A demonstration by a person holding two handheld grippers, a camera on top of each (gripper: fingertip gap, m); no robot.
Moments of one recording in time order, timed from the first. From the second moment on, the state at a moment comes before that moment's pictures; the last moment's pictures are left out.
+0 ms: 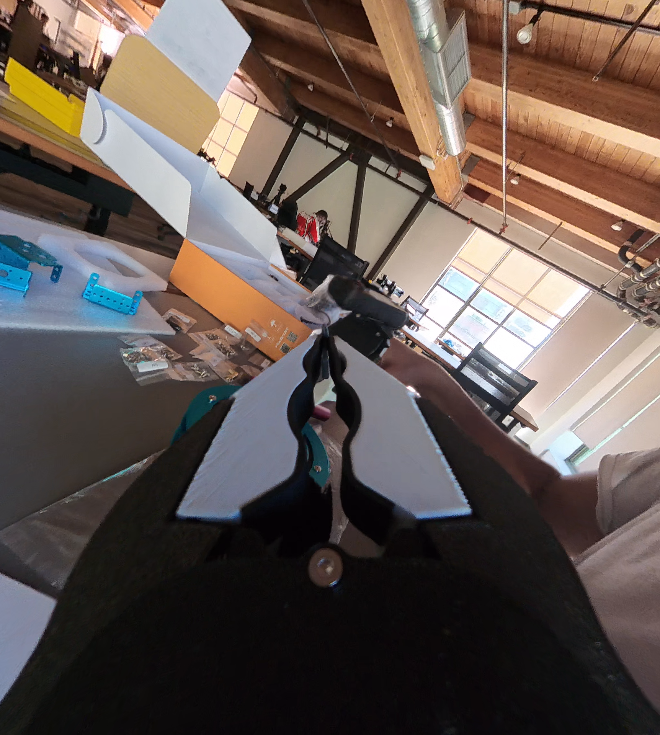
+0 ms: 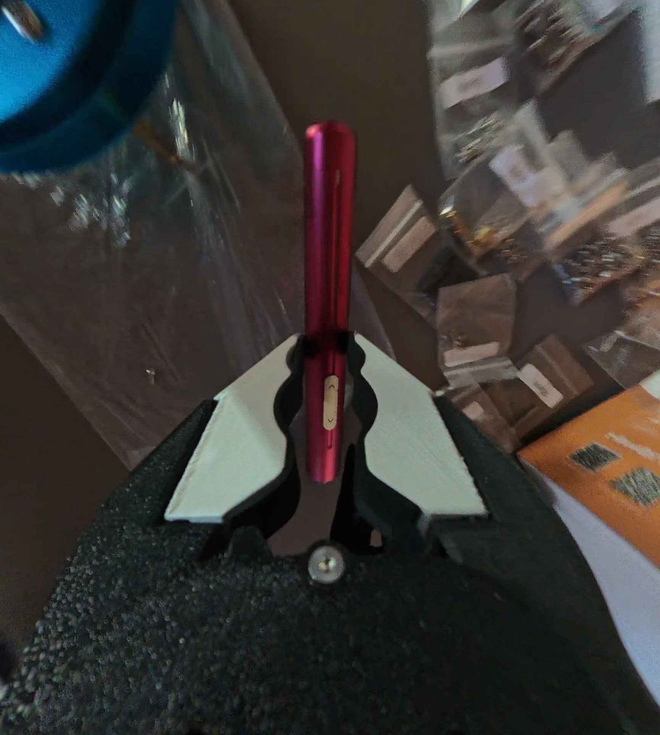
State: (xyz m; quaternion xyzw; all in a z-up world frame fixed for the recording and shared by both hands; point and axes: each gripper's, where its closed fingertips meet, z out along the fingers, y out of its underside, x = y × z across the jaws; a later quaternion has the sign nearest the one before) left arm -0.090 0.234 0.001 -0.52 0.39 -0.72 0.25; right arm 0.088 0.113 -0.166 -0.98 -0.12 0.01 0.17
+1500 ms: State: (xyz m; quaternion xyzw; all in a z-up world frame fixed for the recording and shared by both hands) left arm -0.106 0.234 0.118 -0.36 0.00 -0.93 0.02; right arm -0.067 0.156 0.185 -0.24 0.00 0.26 0.93
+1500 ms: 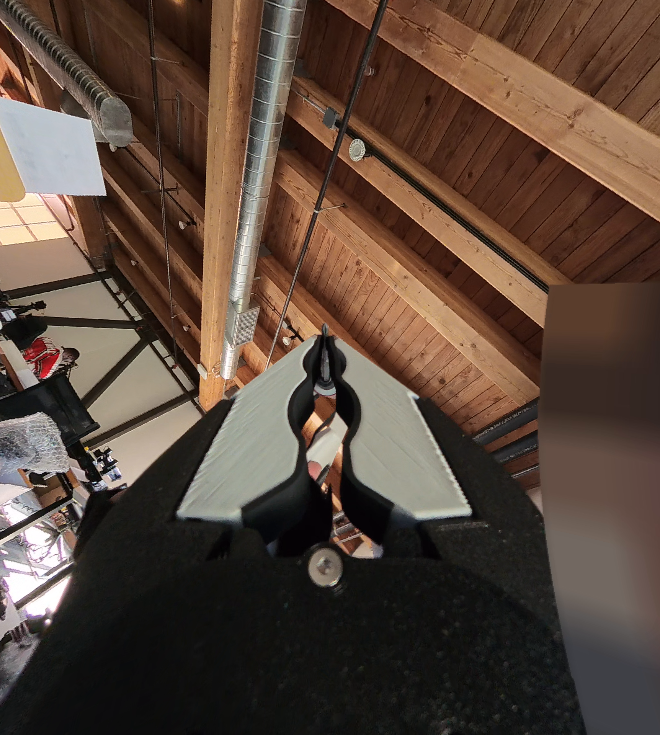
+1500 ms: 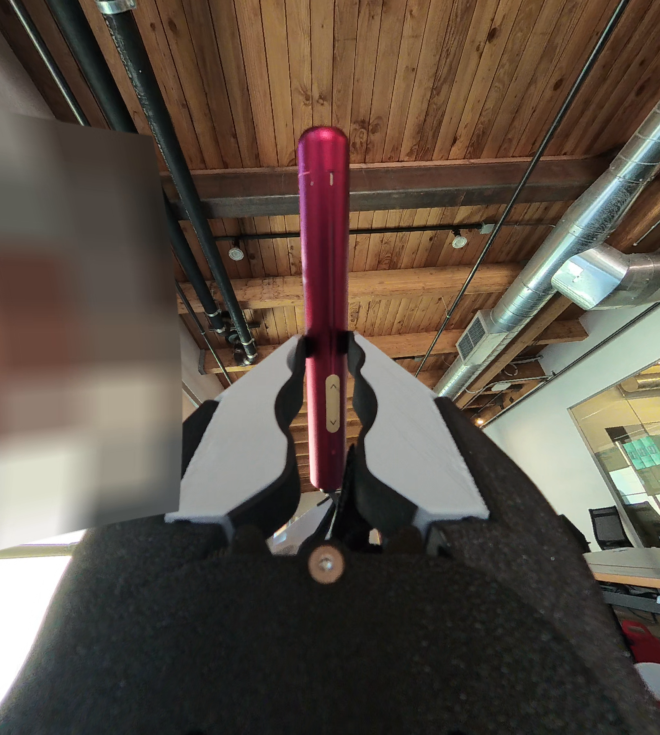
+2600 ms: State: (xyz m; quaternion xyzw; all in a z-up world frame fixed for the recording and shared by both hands) left arm -0.133 0.240 0.029 -0.50 0.41 -0.70 0.31; right arm -0.031 0.161 0.053 -0.81 -0.04 0.09 0.58
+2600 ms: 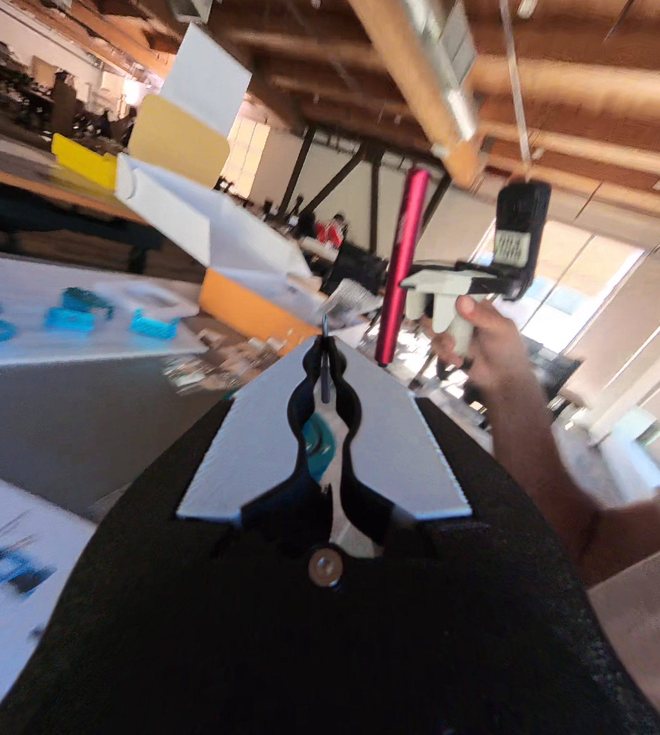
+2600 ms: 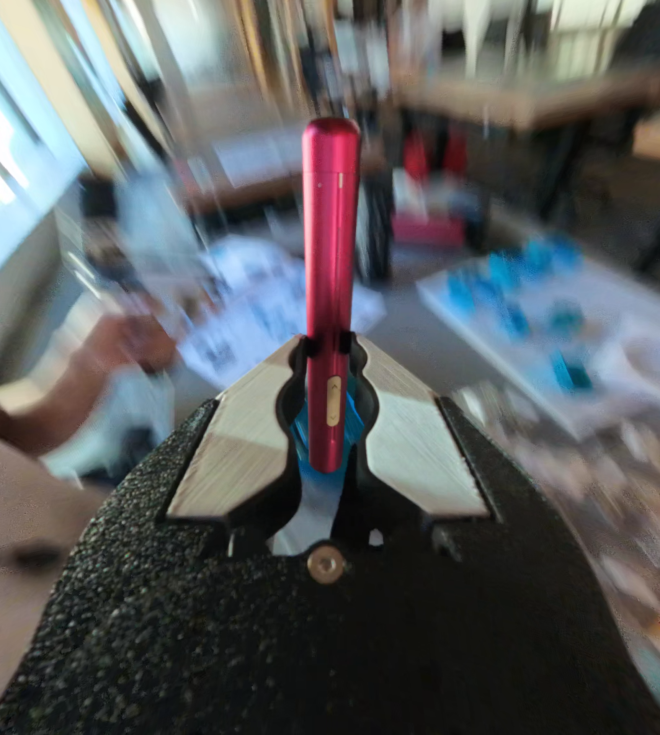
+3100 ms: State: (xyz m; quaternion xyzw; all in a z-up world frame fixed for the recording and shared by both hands) left arm -0.144 0.153 -0.015 -0.47 0.53 -0.67 0.23; right arm 0.010 0.001 -0.164 -0.98 -0.19 0.03 0.00
